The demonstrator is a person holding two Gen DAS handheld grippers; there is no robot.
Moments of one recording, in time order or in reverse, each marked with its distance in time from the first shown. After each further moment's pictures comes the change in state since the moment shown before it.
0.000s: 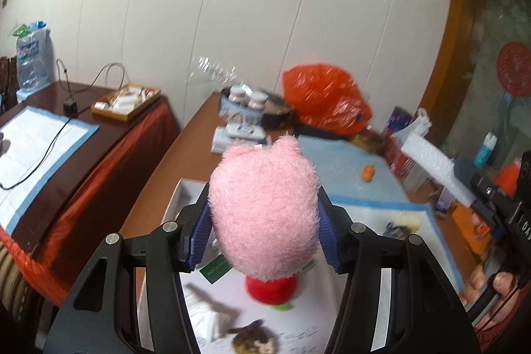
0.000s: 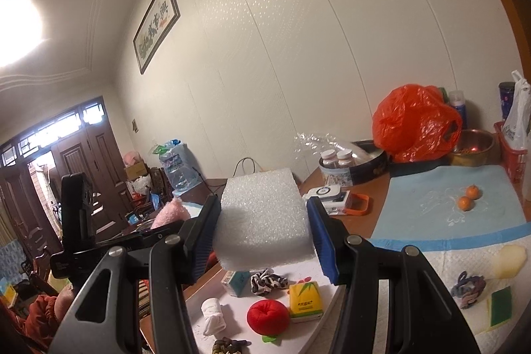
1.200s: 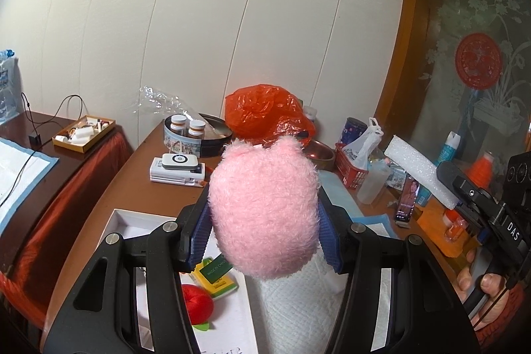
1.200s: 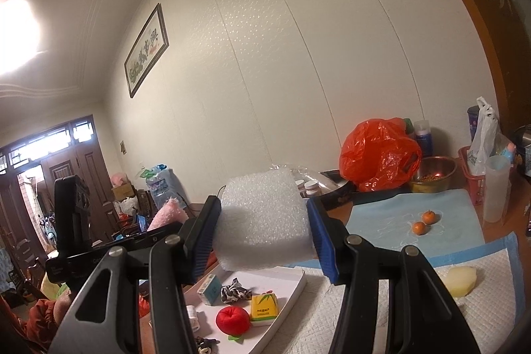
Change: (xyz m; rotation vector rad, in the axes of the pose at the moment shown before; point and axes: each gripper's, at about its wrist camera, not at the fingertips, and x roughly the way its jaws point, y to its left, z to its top) left arm -0.014 -0.104 0.016 0.082 -0.108 -0.152; right arm -0.078 -0.041 0.023 -0.013 -0.126 -0.067
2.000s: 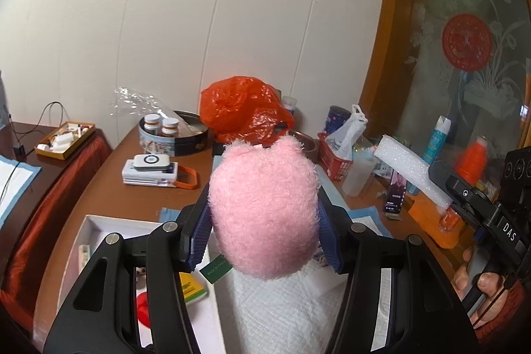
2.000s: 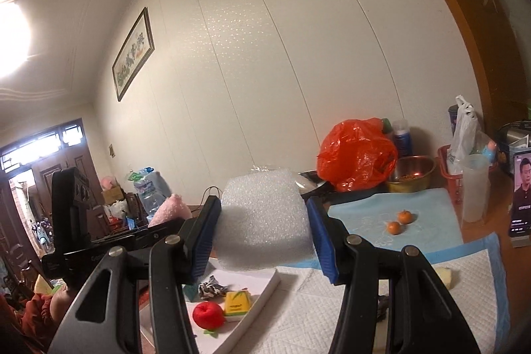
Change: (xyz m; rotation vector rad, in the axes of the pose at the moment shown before) left arm 0.028 -0.043 0.003 0.053 0.028 -0.043; right arm -0.020 -0.034 0.006 0.020 -0.004 -0.046
